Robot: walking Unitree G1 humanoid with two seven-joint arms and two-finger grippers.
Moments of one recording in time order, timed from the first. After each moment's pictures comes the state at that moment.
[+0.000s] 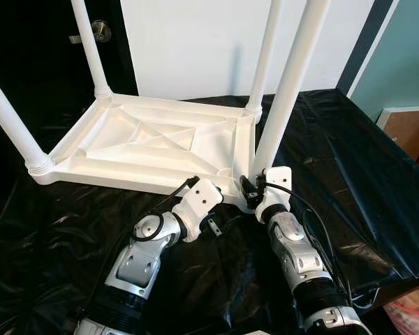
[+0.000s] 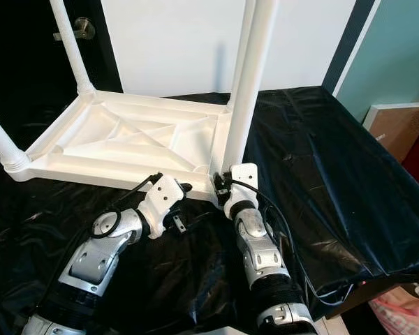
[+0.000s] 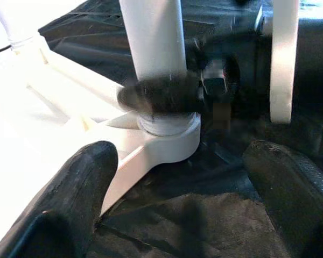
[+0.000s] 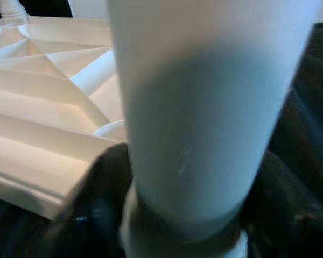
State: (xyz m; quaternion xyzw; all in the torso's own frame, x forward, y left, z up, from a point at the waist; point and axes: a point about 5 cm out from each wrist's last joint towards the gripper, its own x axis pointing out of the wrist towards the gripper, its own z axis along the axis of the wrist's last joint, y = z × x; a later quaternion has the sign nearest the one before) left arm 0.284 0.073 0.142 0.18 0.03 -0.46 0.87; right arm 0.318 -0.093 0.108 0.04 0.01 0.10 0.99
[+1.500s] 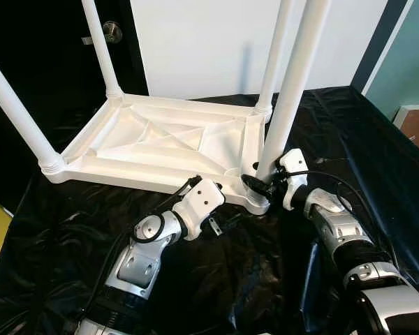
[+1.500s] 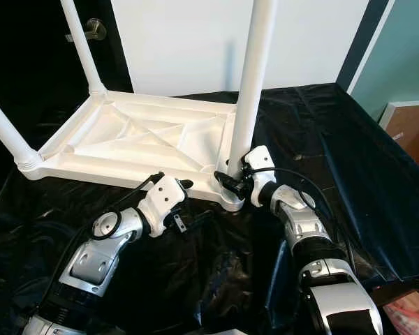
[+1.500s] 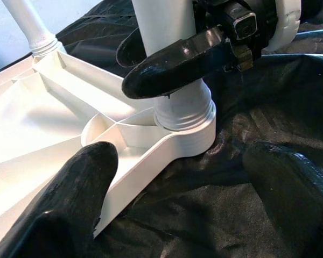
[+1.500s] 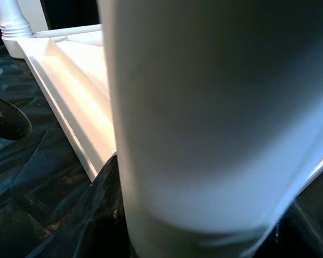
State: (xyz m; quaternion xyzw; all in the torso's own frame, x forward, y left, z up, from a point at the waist) left arm 0.284 0.074 0.144 0.21 0.01 -0.45 0.87; right arm 0.348 -0.145 0.129 -0.08 -0.01 0.37 0.92
